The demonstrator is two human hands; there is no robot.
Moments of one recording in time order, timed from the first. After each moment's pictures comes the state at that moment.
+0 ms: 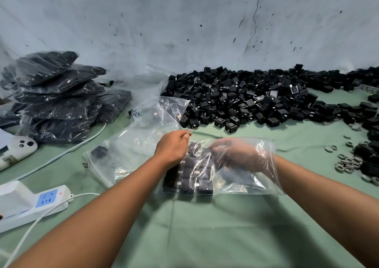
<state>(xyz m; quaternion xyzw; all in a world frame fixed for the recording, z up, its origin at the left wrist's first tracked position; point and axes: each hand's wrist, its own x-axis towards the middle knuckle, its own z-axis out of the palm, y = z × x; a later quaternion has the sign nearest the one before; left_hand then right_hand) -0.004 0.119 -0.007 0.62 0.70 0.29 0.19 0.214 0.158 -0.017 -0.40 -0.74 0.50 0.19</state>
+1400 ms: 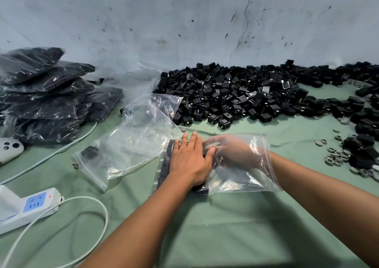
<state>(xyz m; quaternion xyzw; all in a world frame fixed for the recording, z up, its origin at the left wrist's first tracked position) 0.059 0.100 -0.035 0.72 0.69 0.06 0.06 0.216 0.161 -0.027 -0.39 -0.70 0.55 0.22</state>
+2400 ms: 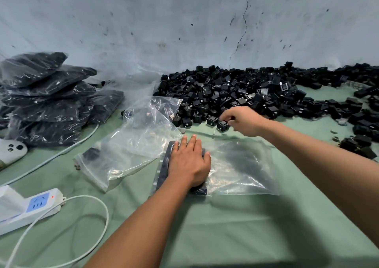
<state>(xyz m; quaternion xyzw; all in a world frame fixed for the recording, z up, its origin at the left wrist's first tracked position) 0.059 0.098 -0.035 0.72 0.69 0.07 0.06 0.257 0.234 0.025 -0.49 -0.85 0.13 0.14</state>
